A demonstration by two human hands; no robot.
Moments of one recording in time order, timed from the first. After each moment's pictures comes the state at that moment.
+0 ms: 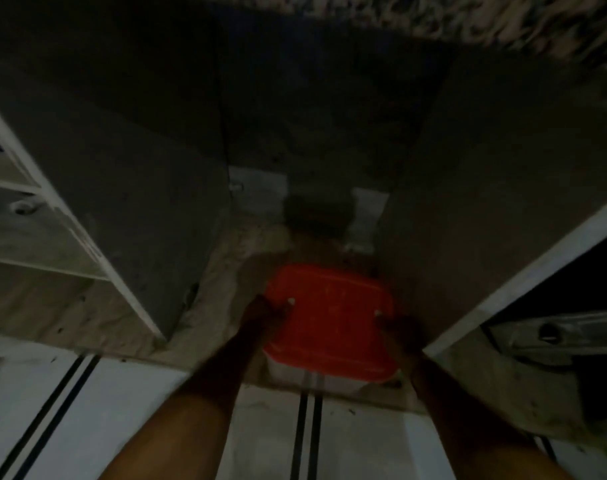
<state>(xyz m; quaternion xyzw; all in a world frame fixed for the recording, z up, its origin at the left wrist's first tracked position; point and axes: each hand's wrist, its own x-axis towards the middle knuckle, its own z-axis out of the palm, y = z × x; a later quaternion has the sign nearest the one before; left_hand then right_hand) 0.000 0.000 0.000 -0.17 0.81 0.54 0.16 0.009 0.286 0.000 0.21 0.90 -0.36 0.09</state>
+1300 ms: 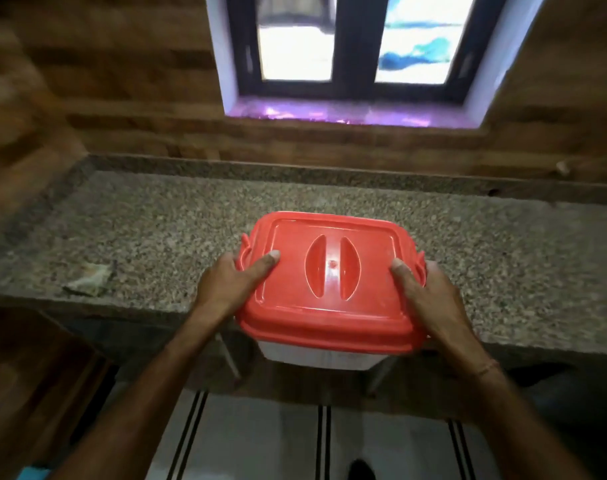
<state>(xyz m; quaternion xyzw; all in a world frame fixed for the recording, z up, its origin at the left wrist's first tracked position) 0.159 -0.085 0.815 -0.14 0.88 0.45 0.00 0.173 0.228 0.810 0.15 0.89 -0.43 -0.05</state>
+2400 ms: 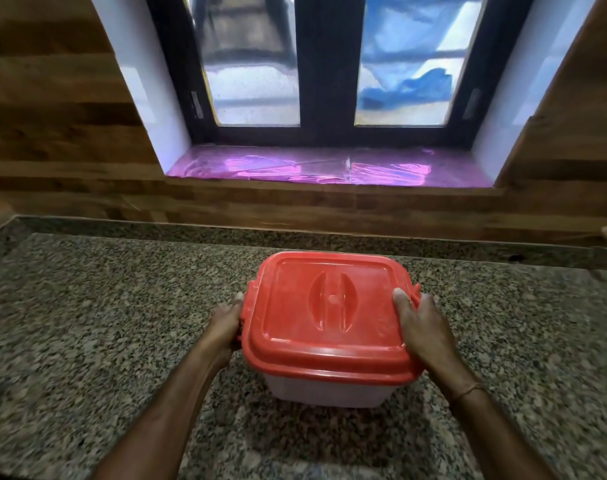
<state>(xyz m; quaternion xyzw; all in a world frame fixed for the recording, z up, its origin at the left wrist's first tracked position) -0.157 0.012 0.729 -0.25 0.70 0.66 0.10 -0.144 0.347 0.767 0.18 0.90 -0.40 -0.01</state>
